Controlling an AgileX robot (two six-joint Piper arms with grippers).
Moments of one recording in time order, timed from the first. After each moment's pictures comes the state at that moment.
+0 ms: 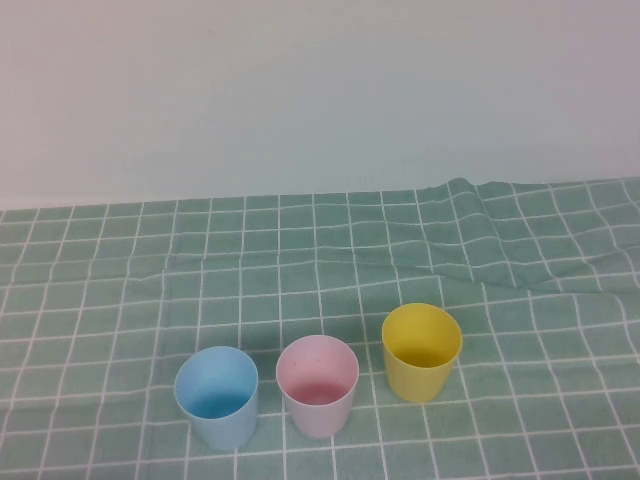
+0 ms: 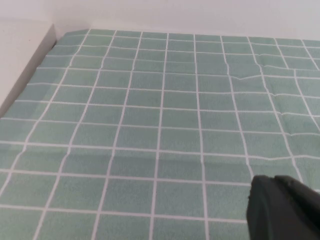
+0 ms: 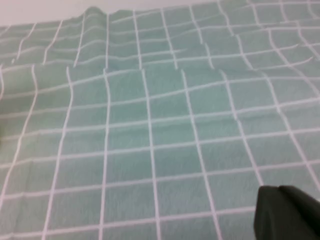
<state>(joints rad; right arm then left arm) 0.03 0.05 0.02 -0.06 0.41 0.15 0.12 0.00 0.00 -0.09 0.38 0.17</state>
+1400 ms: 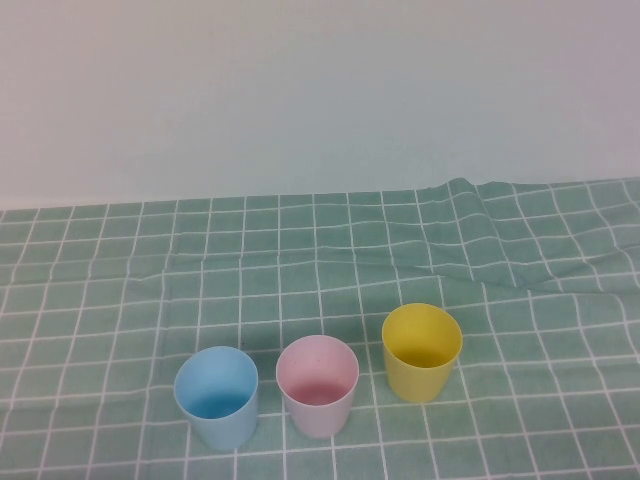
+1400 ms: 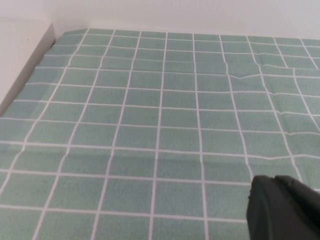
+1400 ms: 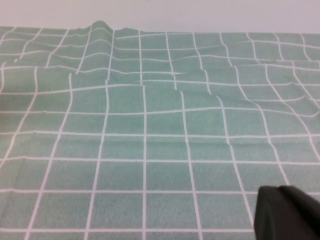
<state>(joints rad) 0.03 -0.01 0.02 -0.05 0.42 0.00 0.12 0.00 0.00 -0.09 0.38 0.17</state>
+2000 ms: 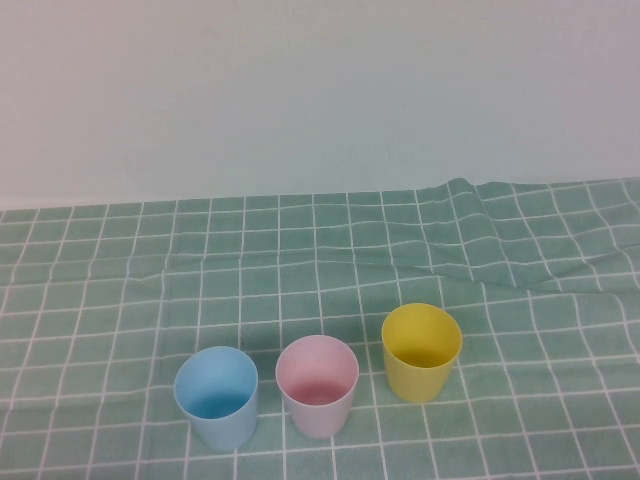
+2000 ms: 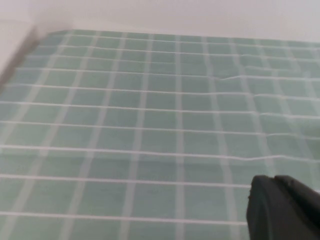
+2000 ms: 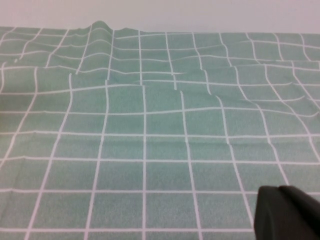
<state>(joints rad) 0.03 -0.01 0.02 -0.05 0.42 0.00 0.06 0.00 0.00 -0.09 0.37 0.13</state>
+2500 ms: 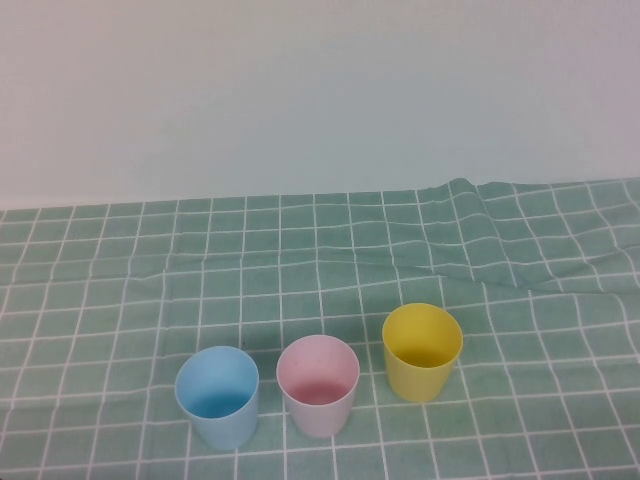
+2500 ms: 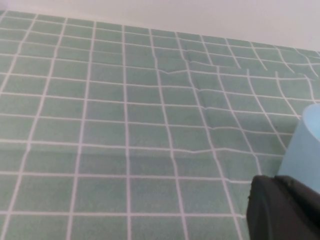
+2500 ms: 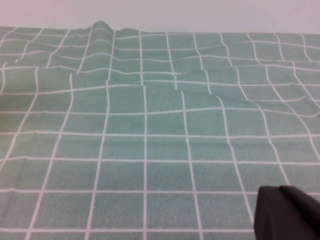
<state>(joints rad) 0.03 -0.01 0.02 -0.05 0.42 0.00 -0.08 0.00 0.00 -0.11 0.37 0.04</state>
